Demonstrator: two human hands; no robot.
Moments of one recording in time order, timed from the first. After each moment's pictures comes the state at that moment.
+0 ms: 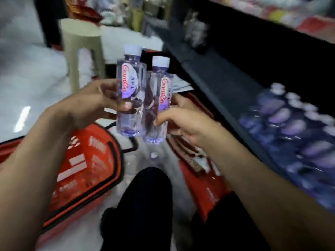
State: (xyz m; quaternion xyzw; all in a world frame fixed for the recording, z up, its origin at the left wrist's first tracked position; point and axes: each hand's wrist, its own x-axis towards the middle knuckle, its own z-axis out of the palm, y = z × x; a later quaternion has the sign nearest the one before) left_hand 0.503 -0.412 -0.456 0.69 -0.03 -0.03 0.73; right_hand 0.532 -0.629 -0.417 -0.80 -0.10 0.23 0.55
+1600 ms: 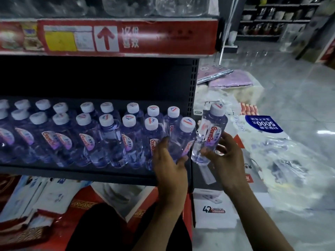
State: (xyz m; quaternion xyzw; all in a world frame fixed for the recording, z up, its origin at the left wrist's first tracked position) left_hand 0.345 -1.104 -0.503 0.76 -0.30 0.03 0.58; right_hand 0.254 -1.192 -0.485 -0.67 0.38 -0.42 0.48
